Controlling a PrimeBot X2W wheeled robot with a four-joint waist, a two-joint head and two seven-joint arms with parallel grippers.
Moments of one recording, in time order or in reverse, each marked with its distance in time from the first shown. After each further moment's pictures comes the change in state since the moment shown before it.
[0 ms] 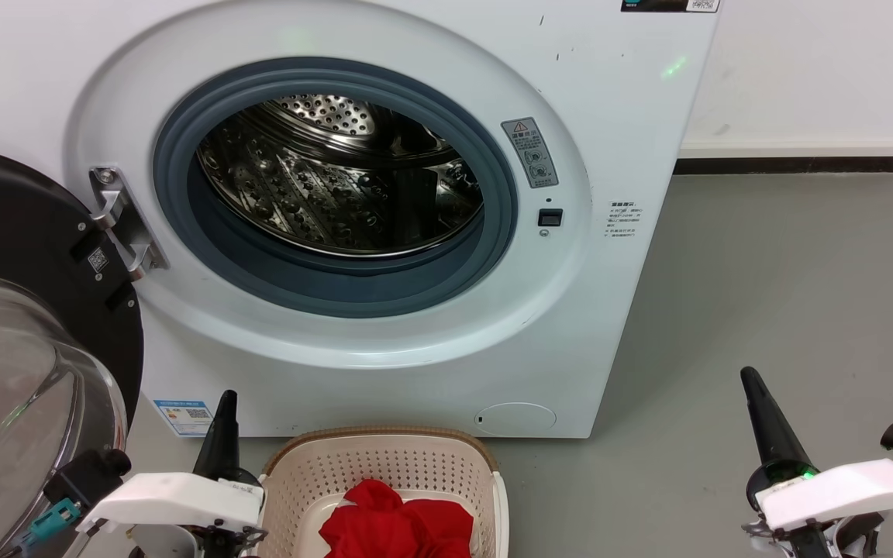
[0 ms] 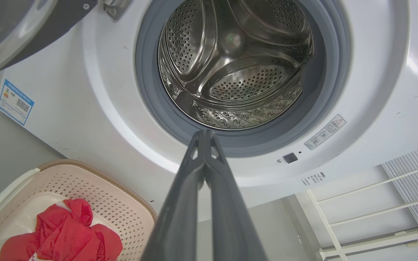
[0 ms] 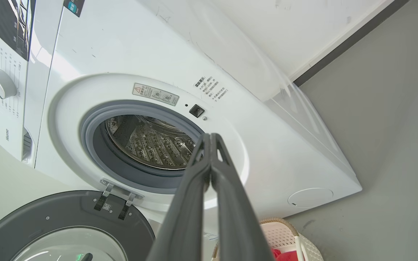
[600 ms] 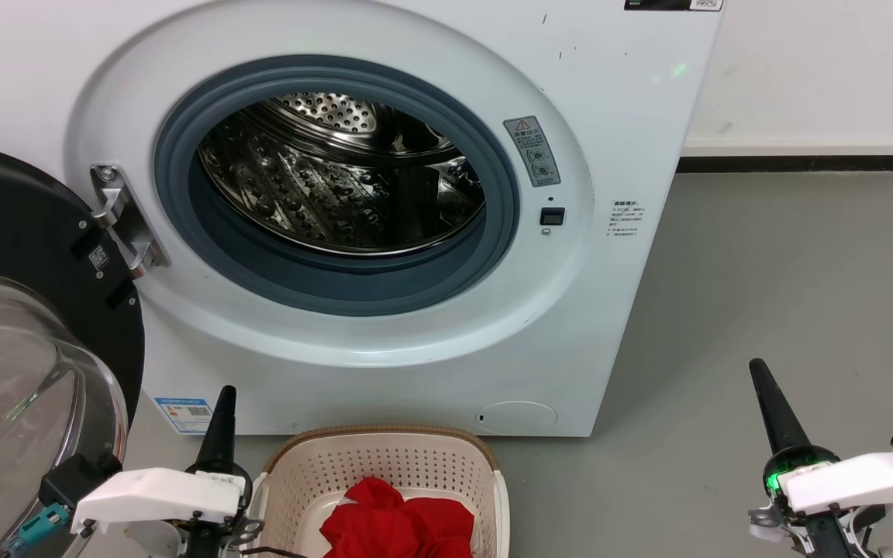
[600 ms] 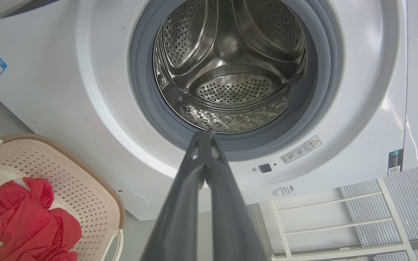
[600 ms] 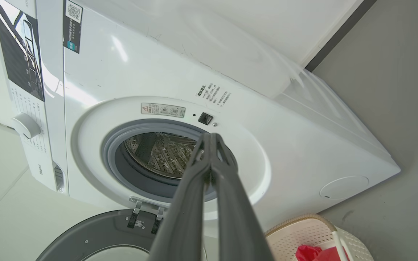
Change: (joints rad) left arm -0.016 -0.004 0.023 0.014 -0.192 -0.017 0.044; right arm -0.032 -0.002 -0.019 0.039 0.197 0.000 0.021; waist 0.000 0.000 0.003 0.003
